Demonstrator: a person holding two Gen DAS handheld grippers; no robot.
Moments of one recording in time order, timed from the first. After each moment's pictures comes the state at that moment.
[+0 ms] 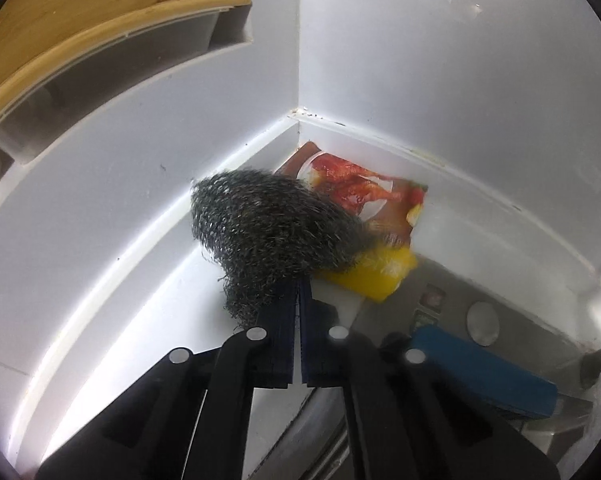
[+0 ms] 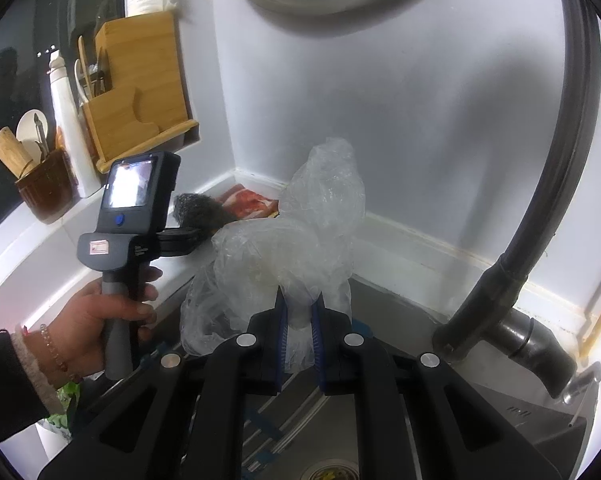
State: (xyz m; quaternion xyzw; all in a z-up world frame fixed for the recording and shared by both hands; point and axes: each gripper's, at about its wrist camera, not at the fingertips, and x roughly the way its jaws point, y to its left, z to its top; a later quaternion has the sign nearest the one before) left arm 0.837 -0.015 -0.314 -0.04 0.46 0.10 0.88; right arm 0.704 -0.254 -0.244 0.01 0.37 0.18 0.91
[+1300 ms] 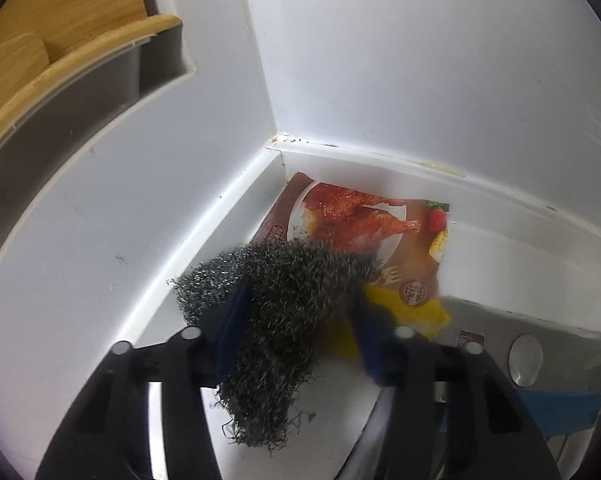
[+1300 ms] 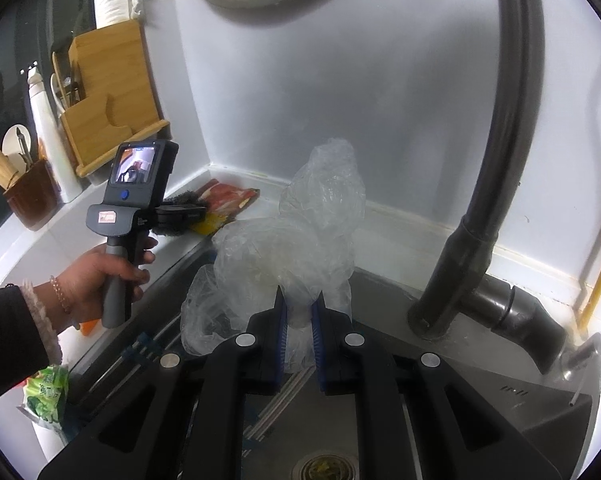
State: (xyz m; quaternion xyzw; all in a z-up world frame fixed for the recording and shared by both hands) left arm 0.897 -0.018 -0.333 0.05 0.45 0.09 0.89; right arm 0.702 -0.287 -0.264 0.04 0.38 0.16 0.91
